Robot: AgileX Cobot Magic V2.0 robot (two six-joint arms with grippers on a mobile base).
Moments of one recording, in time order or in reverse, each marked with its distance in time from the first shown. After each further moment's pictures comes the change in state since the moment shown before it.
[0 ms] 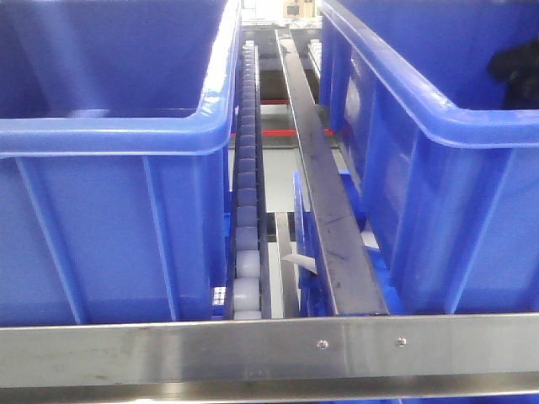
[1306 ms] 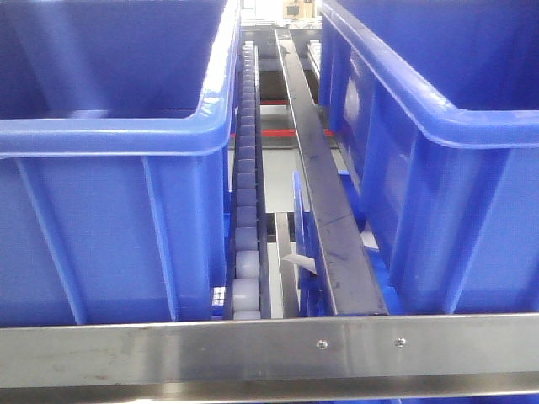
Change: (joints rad) left arm 0.000 0.474 -0.146 -0.109 -0.165 0.131; right arm 0.380 -1.531 0.646 -0.329 0.147 0.510
